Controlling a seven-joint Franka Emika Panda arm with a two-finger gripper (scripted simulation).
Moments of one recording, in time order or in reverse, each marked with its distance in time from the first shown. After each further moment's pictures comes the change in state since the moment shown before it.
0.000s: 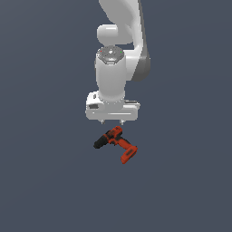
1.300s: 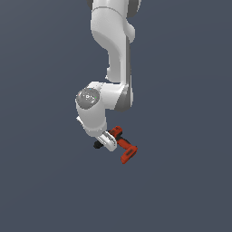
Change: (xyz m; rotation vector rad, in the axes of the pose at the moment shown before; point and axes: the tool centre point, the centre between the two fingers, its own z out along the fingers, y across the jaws) arm 0.028 0.061 0.102 -0.009 -0.075 0.702
